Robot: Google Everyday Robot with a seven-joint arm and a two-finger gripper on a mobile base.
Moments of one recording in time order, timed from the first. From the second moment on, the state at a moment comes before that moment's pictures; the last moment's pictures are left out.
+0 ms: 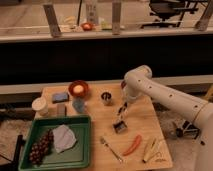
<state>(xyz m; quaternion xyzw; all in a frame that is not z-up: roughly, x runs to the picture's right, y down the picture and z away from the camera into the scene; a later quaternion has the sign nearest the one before) 0.163 0.073 0.854 -0.25 -0.12 -0.30 0.91</state>
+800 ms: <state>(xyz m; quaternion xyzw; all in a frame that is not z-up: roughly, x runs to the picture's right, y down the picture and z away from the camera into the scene) 0.138 0.027 0.877 -0.21 -0.13 -0.26 0.93</state>
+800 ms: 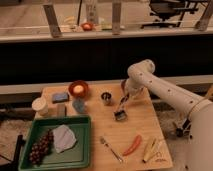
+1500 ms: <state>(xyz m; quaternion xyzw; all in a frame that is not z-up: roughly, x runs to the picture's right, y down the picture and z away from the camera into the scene) 0.119 0.082 0.834 -0.23 -0.18 -0.33 0.90</state>
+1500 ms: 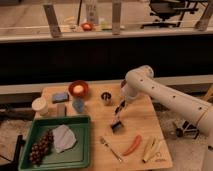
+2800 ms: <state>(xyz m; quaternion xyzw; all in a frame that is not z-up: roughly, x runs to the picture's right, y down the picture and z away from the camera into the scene) 0.100 0.045 0.869 -0.20 -0.19 -0.29 0.91</state>
